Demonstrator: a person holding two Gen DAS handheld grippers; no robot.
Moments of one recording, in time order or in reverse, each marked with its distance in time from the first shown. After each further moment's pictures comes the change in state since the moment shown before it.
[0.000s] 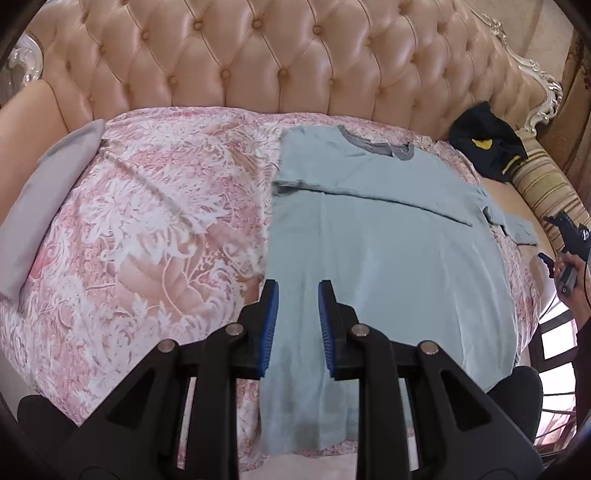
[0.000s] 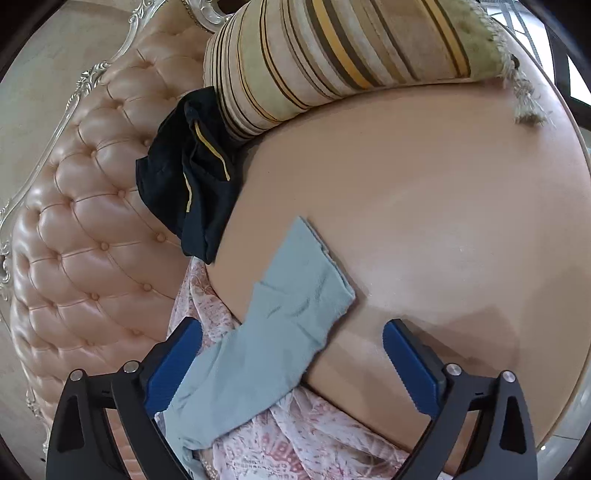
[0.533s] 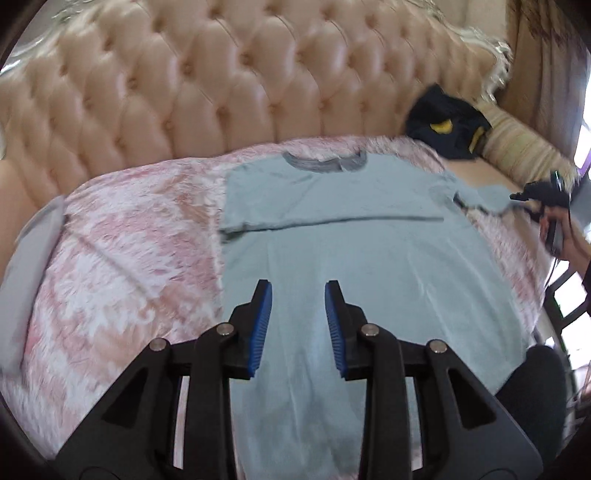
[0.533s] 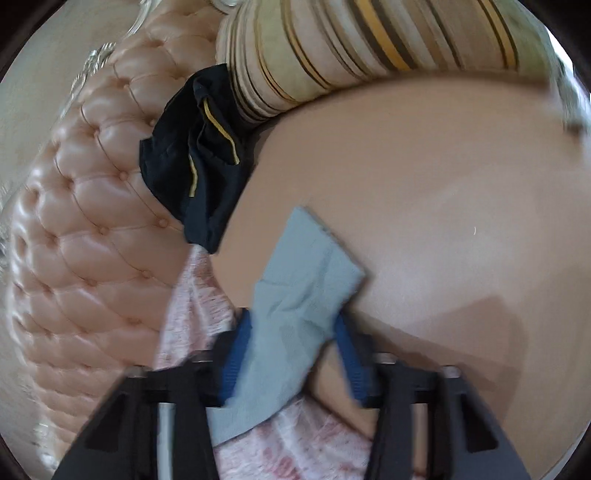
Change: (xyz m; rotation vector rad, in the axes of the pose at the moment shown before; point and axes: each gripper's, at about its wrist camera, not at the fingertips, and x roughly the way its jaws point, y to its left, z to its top) left arm 0.035 -0.046 0.009 0.227 -0.048 -0.027; right arm 0.033 0.014 0.002 -0.089 0.033 -0.051
